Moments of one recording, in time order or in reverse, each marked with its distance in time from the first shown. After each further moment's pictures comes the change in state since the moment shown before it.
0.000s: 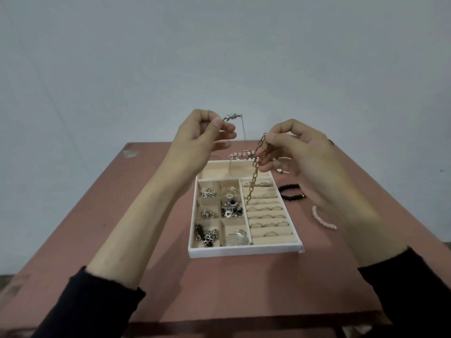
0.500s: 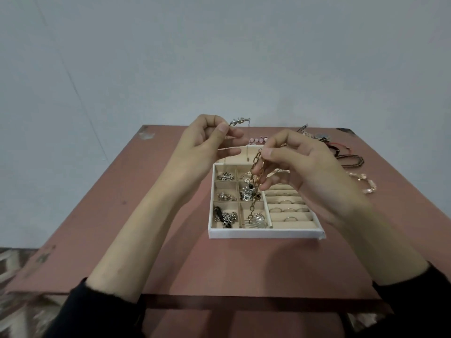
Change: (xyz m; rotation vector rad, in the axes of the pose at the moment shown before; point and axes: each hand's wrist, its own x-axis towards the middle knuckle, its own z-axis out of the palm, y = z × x) left_hand -0.035 -0.011 -0.023 -0.147 -0.017 -0.077; right_hand -0.027 0.015 0.028 -0.019 -0.210 0.078
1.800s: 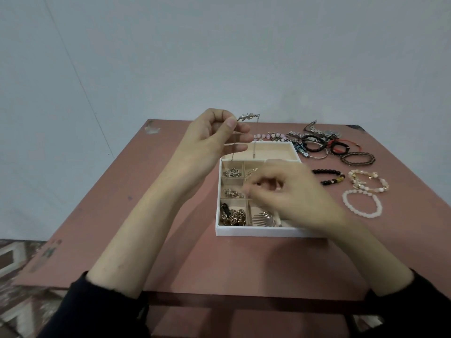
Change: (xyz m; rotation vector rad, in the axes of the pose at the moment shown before) left_hand -0.002 0.005 -0.004 0.027 -0.018 -0.037; right_hand 0.002 0.034 0.009 -0.812 -0.057 -0.139
